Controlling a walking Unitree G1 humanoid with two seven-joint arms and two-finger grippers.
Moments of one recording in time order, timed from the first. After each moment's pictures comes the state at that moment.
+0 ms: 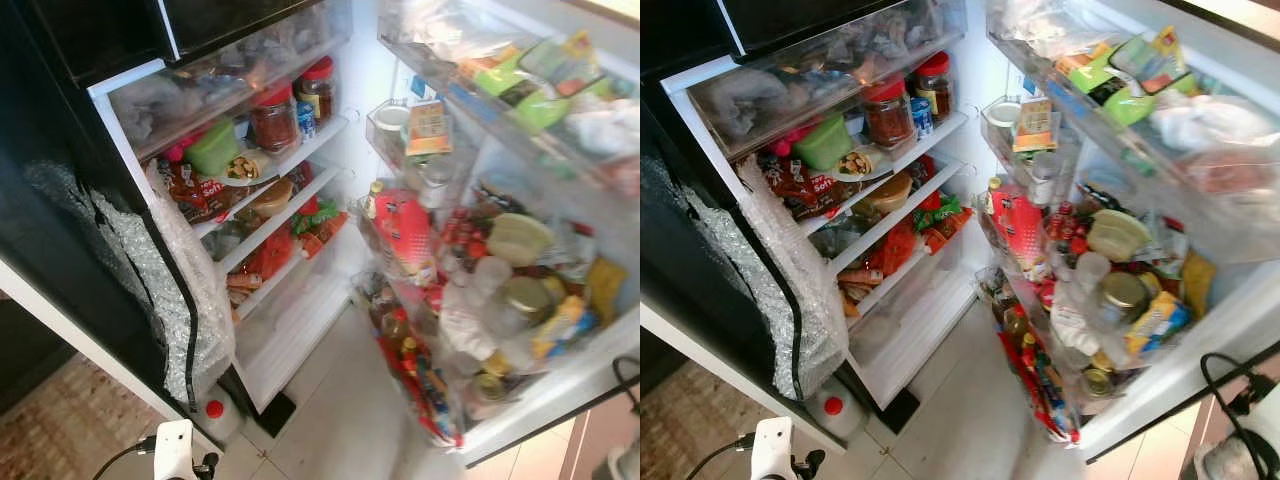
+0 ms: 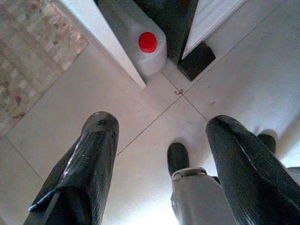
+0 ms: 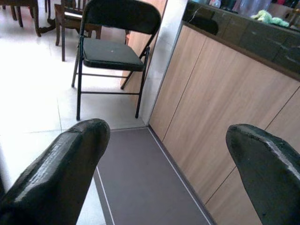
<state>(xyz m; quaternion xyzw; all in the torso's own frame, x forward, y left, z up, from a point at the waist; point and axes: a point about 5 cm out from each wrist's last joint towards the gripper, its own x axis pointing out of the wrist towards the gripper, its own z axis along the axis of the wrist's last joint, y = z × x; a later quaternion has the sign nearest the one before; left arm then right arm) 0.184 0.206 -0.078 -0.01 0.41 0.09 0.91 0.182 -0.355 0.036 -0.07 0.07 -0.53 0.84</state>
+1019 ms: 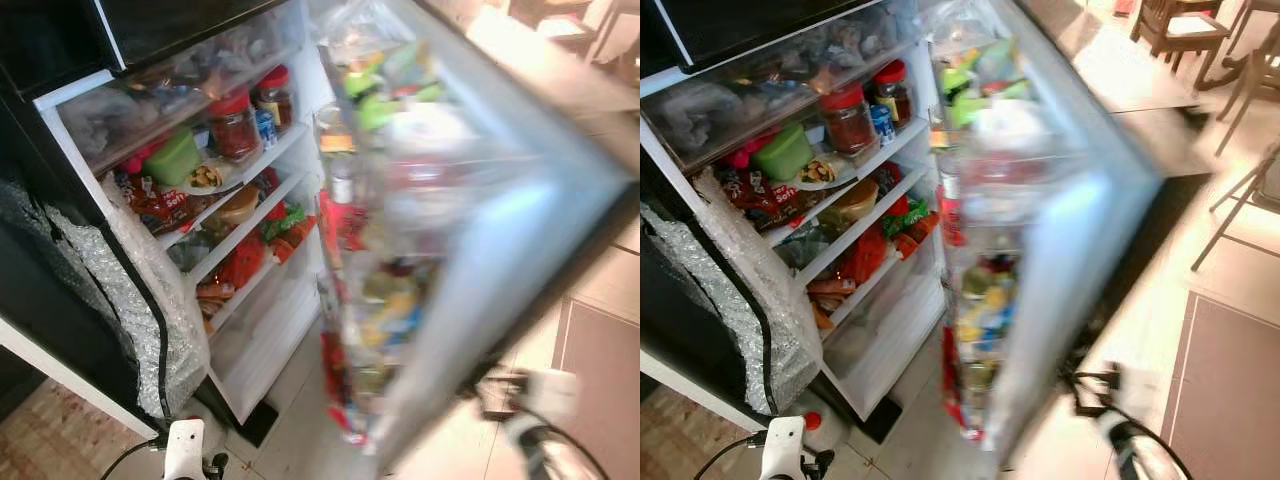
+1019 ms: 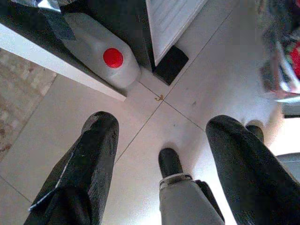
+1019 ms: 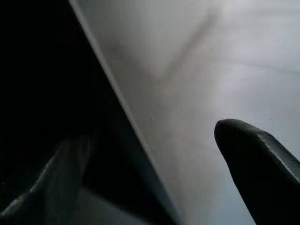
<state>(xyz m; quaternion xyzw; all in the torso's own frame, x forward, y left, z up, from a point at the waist) 0.184 0.197 -0.079 0.00 0.41 0.06 0.91 0.221 -0.239 -0.008 0.11 0.17 0.10 0.97</state>
